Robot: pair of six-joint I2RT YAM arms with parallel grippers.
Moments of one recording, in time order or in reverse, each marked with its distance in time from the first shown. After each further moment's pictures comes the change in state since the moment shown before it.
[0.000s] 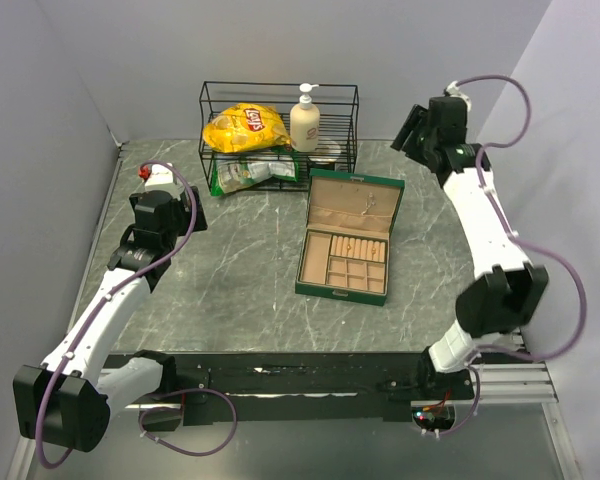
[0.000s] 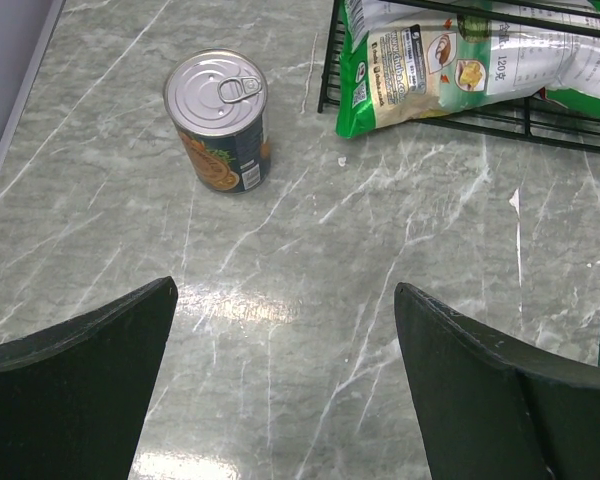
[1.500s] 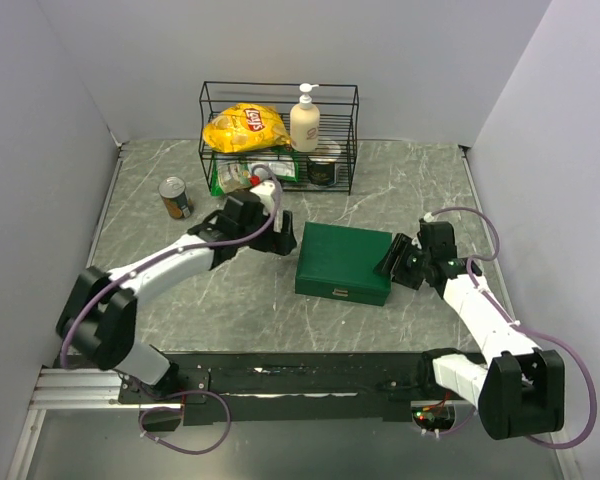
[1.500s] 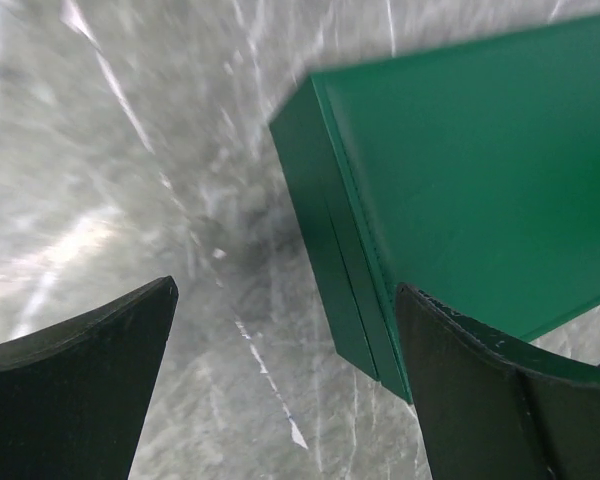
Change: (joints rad) left arm -0.372 0.426 0.156 0.064 0.392 -0.124; right arm -0.014 -0.504 -1.043 0.113 -0.387 0.067
